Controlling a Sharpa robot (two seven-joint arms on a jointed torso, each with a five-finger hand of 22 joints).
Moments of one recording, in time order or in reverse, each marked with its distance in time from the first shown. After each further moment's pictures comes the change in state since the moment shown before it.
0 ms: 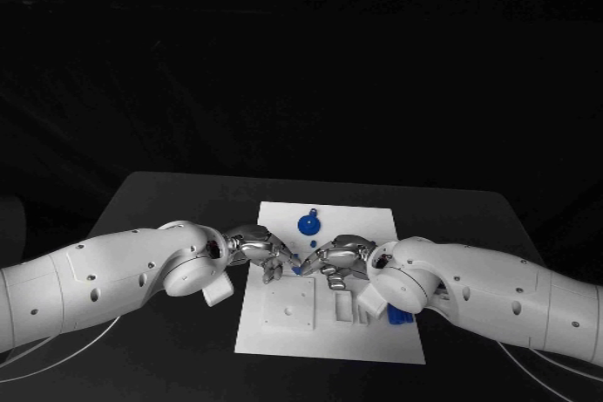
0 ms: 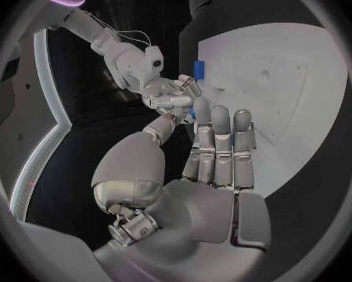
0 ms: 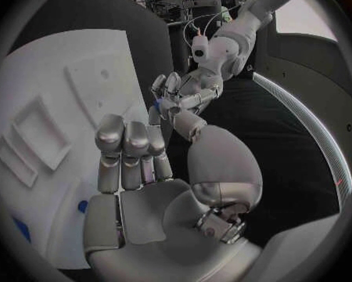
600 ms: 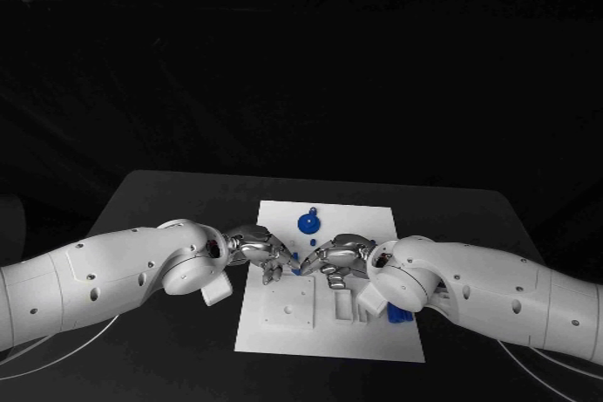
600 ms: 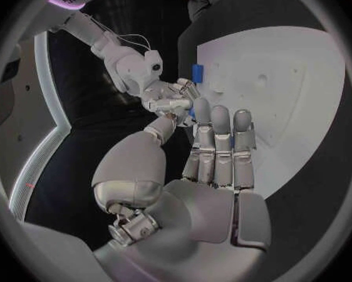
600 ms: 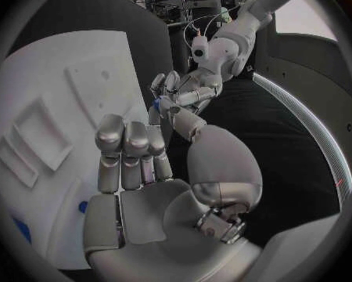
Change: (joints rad) left arm 0.000 -0.002 0.000 0.001 -0.015 0.021 -0.007; left_hand 0.011 0.010 0.000 -0.018 -0.014 0.000 0.000 0.000 -0.001 0.000 0.000 0.000 0.000 0.000 0.000 0.000 -0.001 0.000 0.000 0.000 0.000 0.000; right arm 0.000 0.000 0.000 0.000 0.000 0.006 -0.001; right_hand 0.004 0.004 0.000 0.000 0.000 0.000 0.000 0.001 0.000 0.000 0.000 0.000 0.002 -0.003 -0.002 0.000 0.001 0.000 0.000 0.000 0.000 0.000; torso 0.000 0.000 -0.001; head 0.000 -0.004
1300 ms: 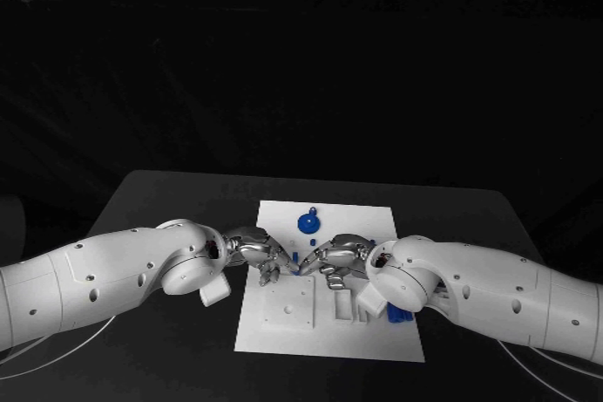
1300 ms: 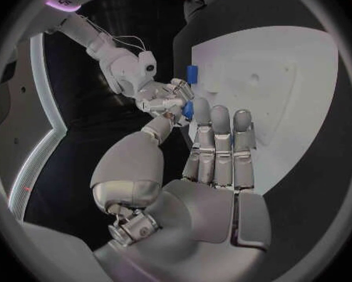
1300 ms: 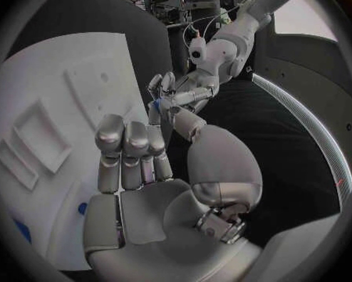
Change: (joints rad) left arm 0.000 0.000 0.000 -0.003 -0.019 0.003 -0.029; left_hand -0.004 -0.049 0.003 0.007 -0.046 -0.021 0.011 -0.013 -0.022 0.000 0.000 0.000 0.000 0.000 0.000 0.000 -0.004 0.000 0.000 0.000 0.000 0.000; right arm 0.000 -0.001 0.001 0.005 0.000 0.006 0.000; right_hand 0.000 0.000 0.002 0.002 0.000 0.000 0.000 0.000 0.001 0.006 0.001 0.004 0.002 -0.001 0.002 0.000 0.000 0.000 0.000 0.000 0.000 0.000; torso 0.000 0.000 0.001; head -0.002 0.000
